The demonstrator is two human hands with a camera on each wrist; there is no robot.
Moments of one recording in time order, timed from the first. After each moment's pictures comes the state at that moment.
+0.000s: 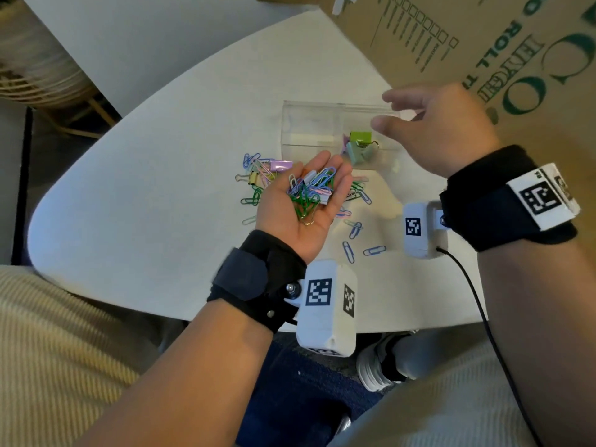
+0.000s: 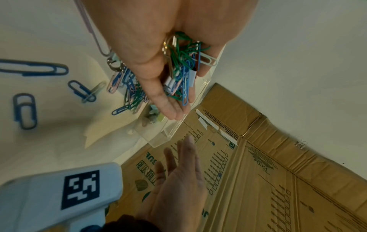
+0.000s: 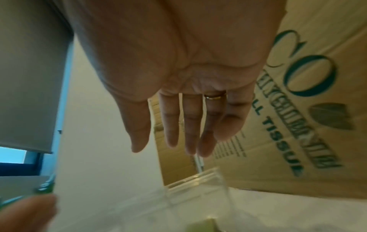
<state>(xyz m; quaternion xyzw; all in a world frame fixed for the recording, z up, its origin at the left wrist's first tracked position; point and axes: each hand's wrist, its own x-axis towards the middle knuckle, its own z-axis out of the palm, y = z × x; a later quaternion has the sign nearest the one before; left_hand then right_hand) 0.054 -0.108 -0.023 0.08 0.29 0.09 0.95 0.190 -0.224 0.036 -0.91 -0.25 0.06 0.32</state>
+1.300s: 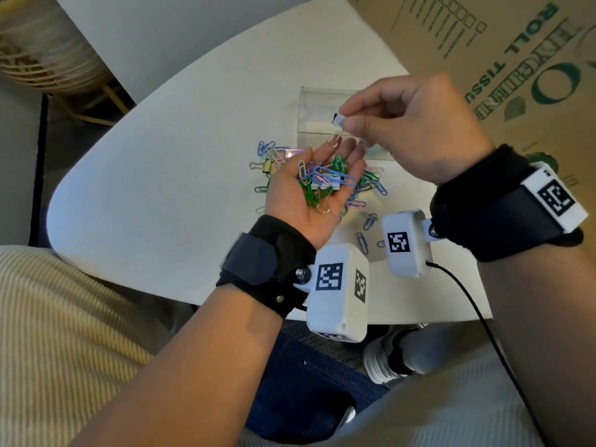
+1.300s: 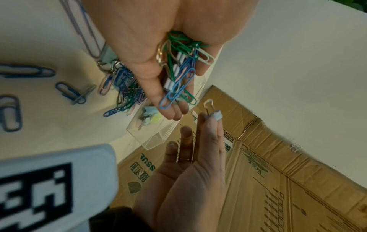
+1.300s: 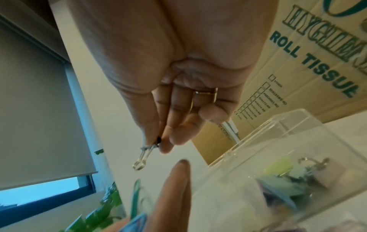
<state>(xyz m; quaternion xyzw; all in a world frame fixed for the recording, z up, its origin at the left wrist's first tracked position) 0.051 -0.105 -0.015 0.09 0.27 0.10 0.95 0.155 -0.195 0.036 -0.77 -0.34 0.19 0.50</state>
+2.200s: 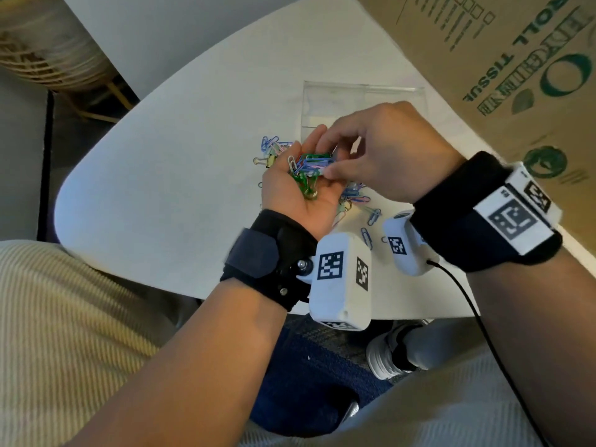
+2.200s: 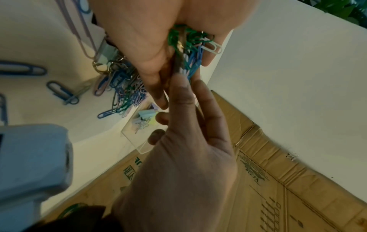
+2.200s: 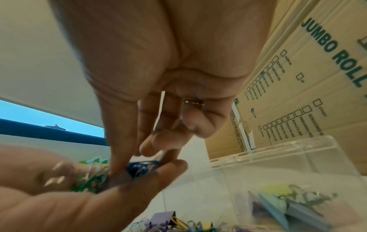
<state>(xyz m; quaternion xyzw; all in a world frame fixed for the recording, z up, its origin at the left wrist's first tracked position) 0.050 -0.102 -0.020 0.05 0.28 0.17 0.94 0.135 -0.186 0.032 -0.84 -0.46 0.14 0.24</state>
